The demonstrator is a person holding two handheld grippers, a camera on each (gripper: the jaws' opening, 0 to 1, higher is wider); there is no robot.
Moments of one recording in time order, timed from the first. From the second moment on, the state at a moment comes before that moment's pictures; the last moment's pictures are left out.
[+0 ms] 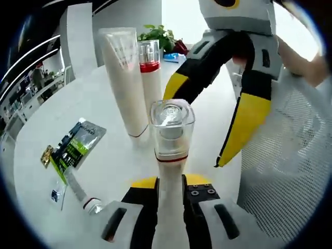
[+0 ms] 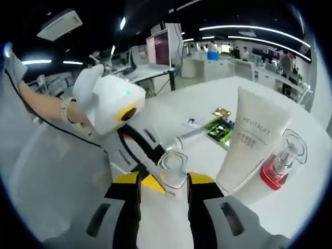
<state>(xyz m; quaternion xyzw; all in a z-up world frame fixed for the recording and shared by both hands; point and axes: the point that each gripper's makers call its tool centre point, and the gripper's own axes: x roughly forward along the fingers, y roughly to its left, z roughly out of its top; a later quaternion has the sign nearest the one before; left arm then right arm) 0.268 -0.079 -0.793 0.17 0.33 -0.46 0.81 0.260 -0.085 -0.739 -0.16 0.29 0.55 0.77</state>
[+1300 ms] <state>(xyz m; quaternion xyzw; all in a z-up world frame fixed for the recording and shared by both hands) 0.290 -0.120 -0.799 0.22 0.33 -0.47 0.79 0.289 -0.126 -0.771 -0.23 0.34 0.49 0.77</state>
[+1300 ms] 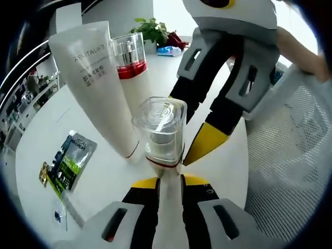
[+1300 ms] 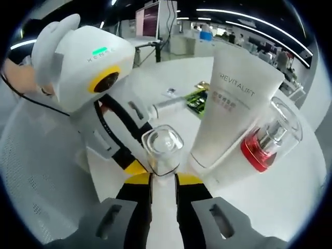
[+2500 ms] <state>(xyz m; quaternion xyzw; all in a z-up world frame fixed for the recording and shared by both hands) 0.312 -0.157 -0.803 0.21 0.32 -0.48 0.79 0.315 -0.166 -0.785 -0.24 0.37 0.42 0.80</state>
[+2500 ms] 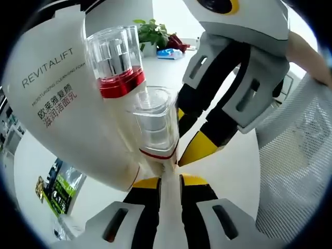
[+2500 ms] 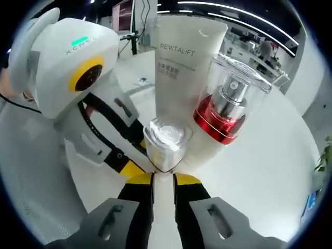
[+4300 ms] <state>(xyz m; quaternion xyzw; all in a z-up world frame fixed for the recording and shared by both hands) 0.321 -0.073 -0.773 0.21 0.31 -0.39 0.84 0.313 -0.167 -0.777 -0.23 0.37 0.42 0.80</state>
